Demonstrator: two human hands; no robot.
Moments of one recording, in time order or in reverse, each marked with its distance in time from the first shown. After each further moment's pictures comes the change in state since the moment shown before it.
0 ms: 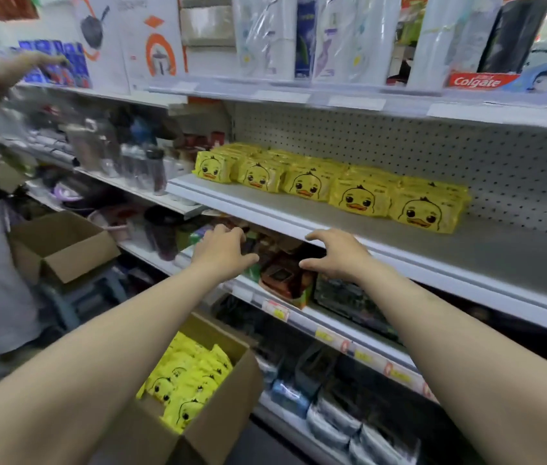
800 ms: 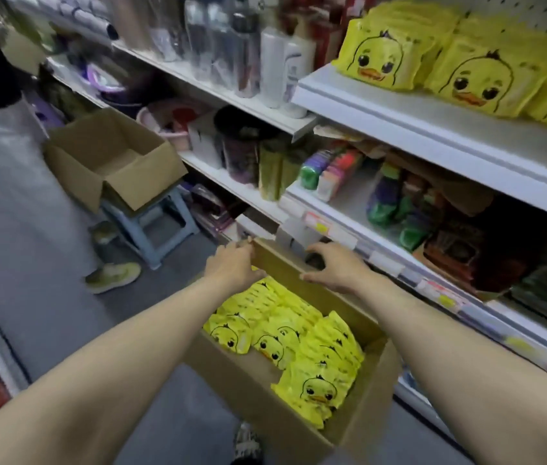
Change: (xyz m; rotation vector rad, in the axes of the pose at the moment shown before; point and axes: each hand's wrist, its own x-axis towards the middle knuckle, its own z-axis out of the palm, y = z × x) left_hand 0.121 -0.394 0.119 0.031 -0.440 -0.196; right_hand 0.247 -0.226 0.310 0.046 -0.465 0.048
